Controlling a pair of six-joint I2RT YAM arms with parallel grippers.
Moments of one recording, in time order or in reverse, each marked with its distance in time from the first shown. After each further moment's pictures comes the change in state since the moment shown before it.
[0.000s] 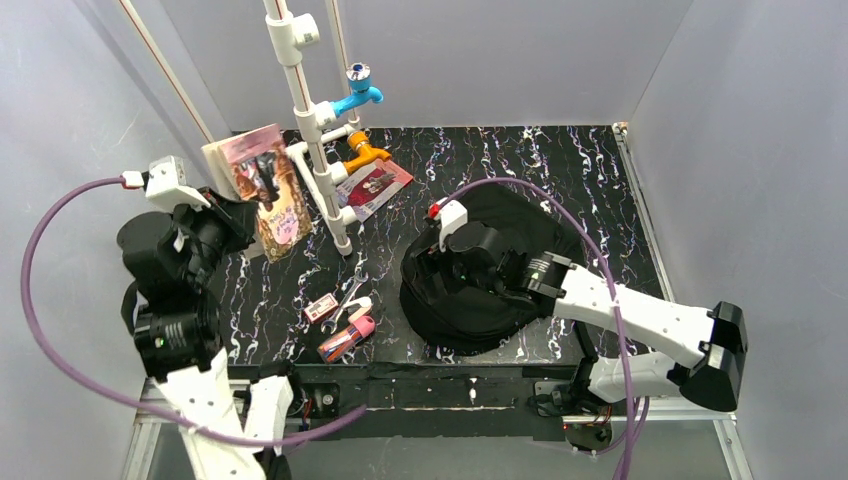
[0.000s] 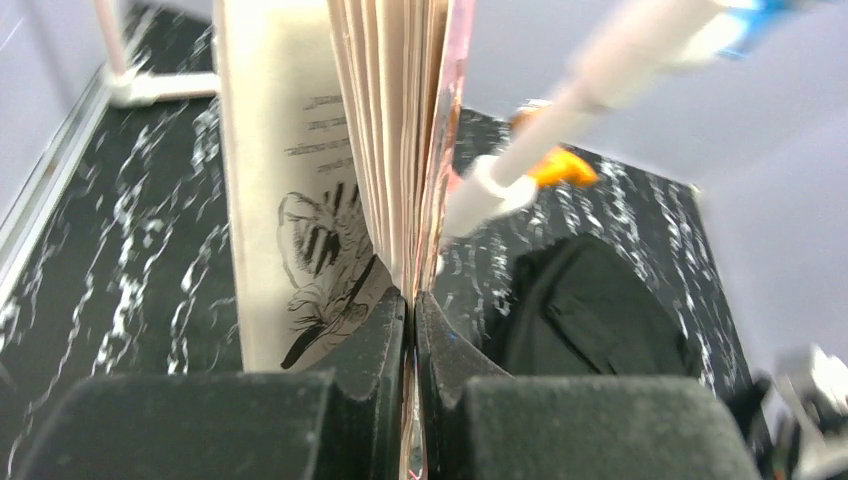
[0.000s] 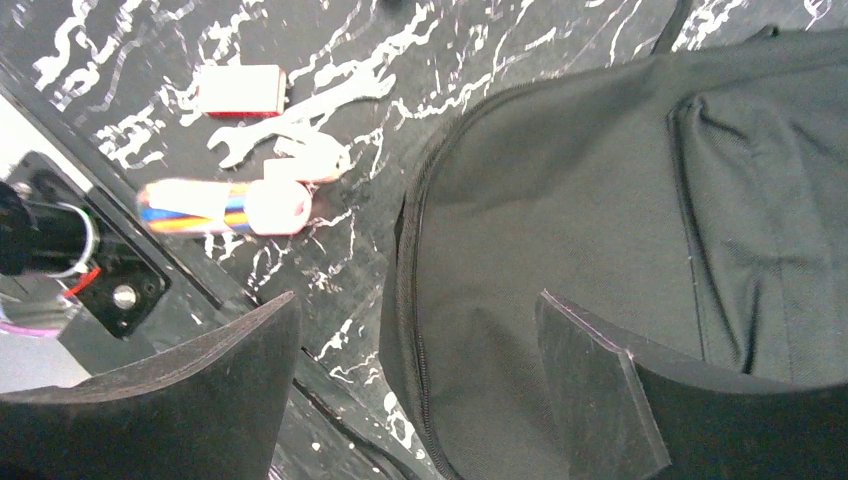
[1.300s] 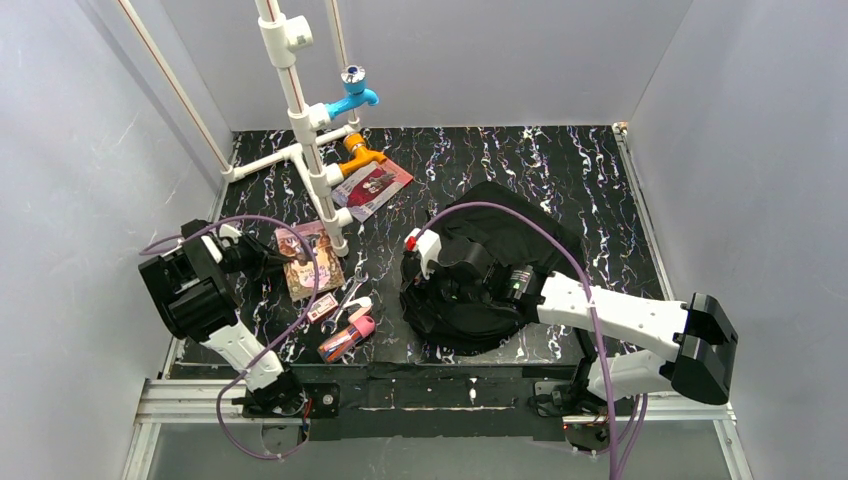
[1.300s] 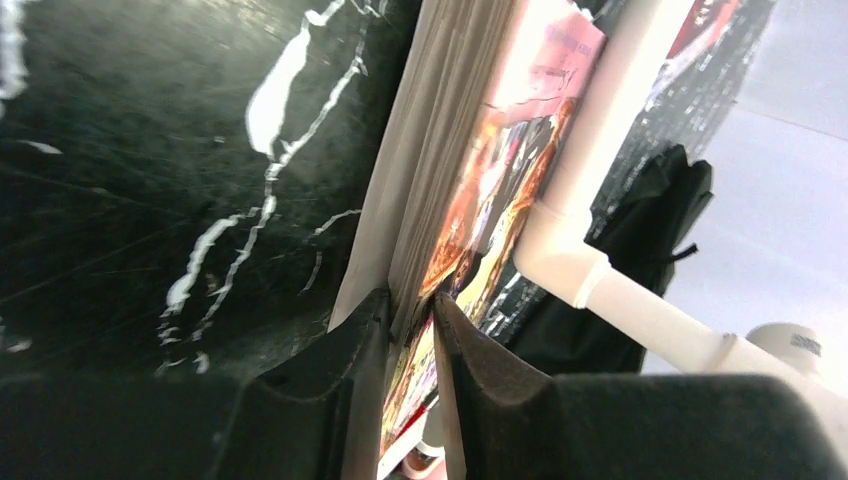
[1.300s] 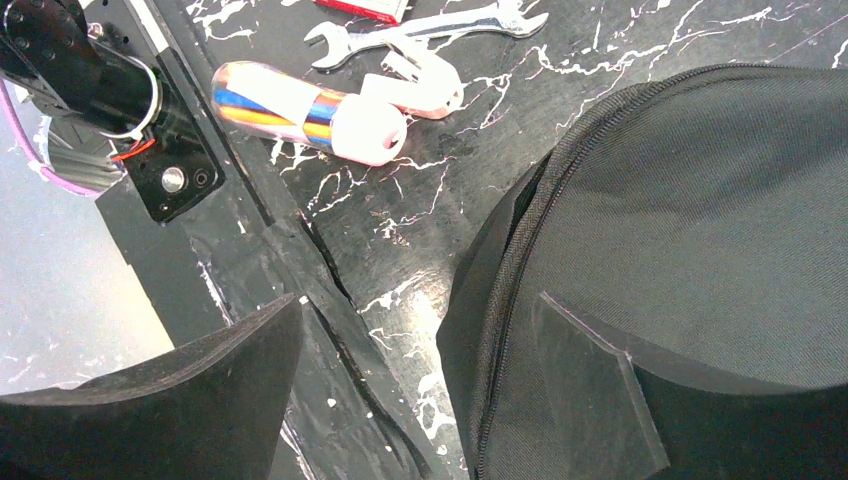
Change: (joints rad) left arm 0.261 1.005 -0.458 0.430 0.436 0.007; right arm 0.019 0.034 -0.111 0.143 -0.271 -0.129
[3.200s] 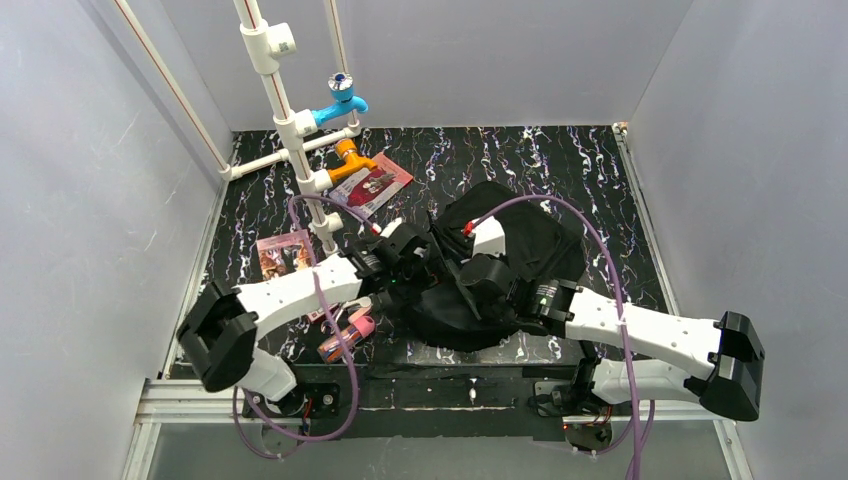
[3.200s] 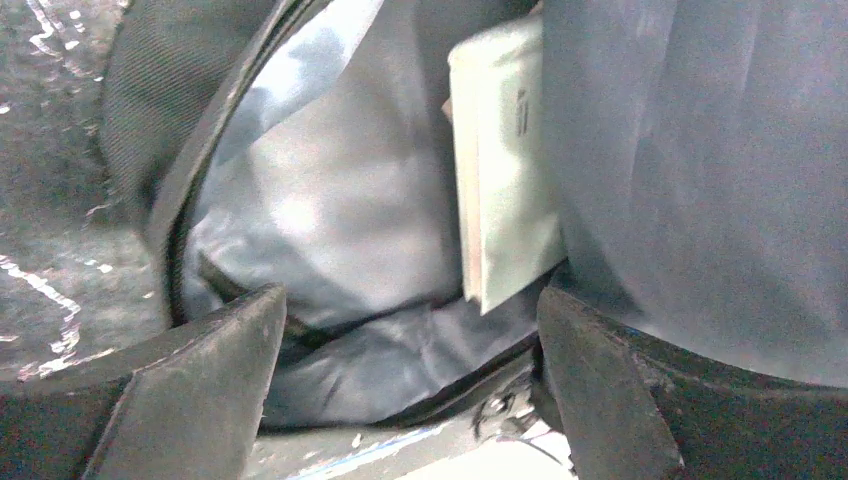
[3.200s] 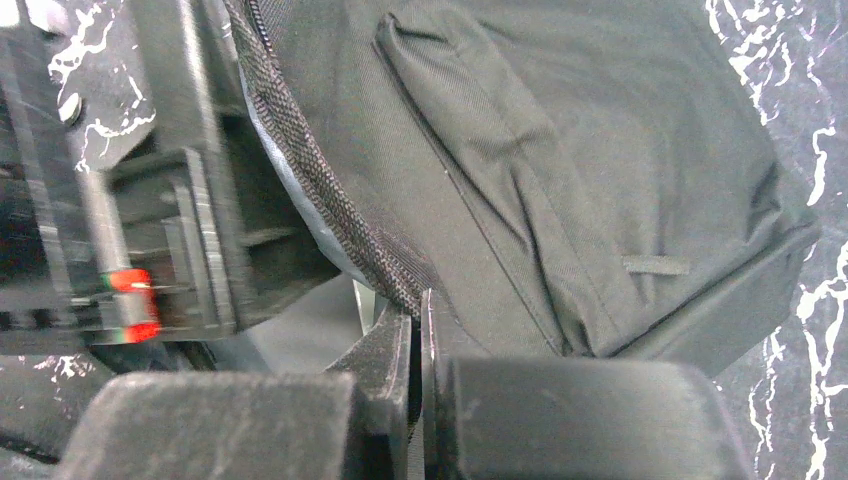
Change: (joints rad) left arm -1.464 -0.282 0.076 -0.029 -0.835 -0.914; right arm 0.023 -0.163 -0.122 -0.161 0.790 0.234
